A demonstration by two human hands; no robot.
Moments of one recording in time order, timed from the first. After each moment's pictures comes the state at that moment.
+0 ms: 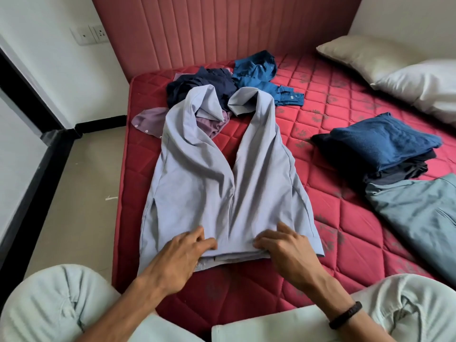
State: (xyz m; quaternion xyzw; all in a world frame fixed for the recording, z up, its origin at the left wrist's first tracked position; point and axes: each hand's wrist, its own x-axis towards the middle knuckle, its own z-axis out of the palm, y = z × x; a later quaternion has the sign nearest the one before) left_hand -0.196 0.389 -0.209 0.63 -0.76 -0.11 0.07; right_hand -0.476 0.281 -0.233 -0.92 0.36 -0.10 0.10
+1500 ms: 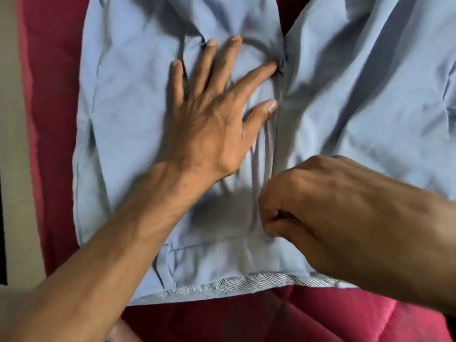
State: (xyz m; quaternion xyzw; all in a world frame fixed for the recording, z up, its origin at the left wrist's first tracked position) left_hand -0.166 0.210 -0.294 0.76 -0.65 -0.02 0.08; right_hand -0.360 0.193 -0.224 -0.94 0.19 0.09 0.28
